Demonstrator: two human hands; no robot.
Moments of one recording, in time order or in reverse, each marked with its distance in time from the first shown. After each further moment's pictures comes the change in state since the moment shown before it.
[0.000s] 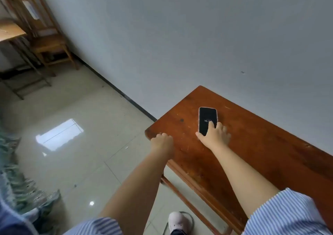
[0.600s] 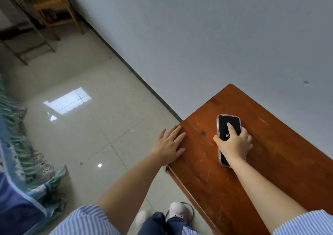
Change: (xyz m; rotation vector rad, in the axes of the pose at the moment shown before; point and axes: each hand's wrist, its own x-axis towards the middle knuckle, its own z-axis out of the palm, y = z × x) left_hand 0.104 -0.068 0.038 -0.122 -0.059 0.254; right_hand 0.093 -0.023 0.044 0.114 0.088 0.102
